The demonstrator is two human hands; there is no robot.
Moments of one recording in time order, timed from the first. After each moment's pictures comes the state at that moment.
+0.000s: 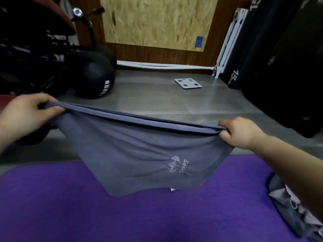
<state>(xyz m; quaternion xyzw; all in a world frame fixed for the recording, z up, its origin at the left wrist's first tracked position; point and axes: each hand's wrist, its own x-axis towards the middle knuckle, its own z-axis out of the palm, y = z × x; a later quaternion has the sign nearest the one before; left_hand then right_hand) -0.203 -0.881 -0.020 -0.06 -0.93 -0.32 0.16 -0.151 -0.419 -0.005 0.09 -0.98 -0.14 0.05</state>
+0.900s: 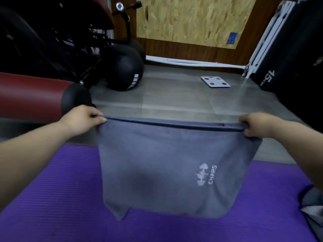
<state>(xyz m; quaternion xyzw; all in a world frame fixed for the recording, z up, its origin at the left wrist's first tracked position) -0.175 -0.871 -0.052 0.01 -0.95 -0.31 0.06 -0.197 -0.443 -0.007 0.04 -0.99 -0.10 -0.10</state>
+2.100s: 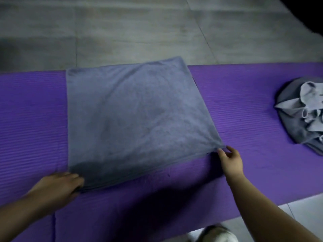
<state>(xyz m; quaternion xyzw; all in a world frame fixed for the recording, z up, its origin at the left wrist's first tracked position) -0.030 -0.832 -0.371 -0.35 -0.92 -0.04 -0.17 0.010 -0.385 -0.366 -0.44 -0.80 0.40 0.04</state>
